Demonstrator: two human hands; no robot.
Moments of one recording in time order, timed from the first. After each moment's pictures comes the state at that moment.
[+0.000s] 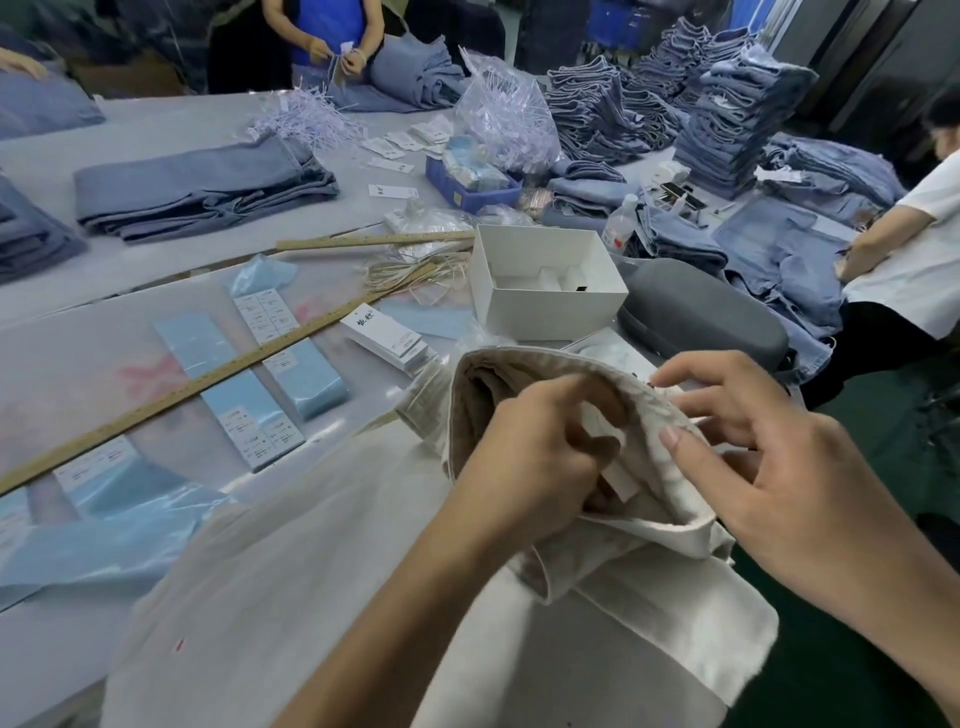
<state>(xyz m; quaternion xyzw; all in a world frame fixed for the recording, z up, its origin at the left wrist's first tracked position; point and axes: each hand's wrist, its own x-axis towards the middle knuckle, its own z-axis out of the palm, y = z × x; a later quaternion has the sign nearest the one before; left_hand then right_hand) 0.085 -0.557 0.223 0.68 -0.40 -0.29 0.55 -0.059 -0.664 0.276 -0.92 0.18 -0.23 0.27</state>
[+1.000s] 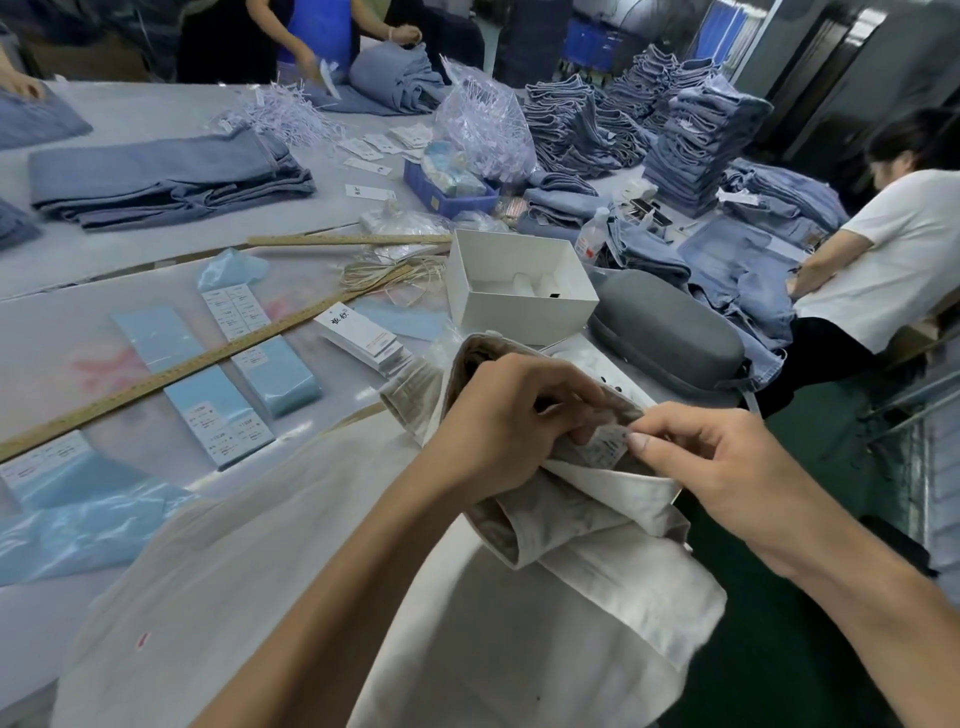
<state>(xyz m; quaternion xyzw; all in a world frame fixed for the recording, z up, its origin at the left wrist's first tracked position) 0.107 -0.570 0.217 0.66 -0.50 -0.17 0.53 -0.063 -0.697 0.254 -0.84 0.26 -0.11 0.46</state>
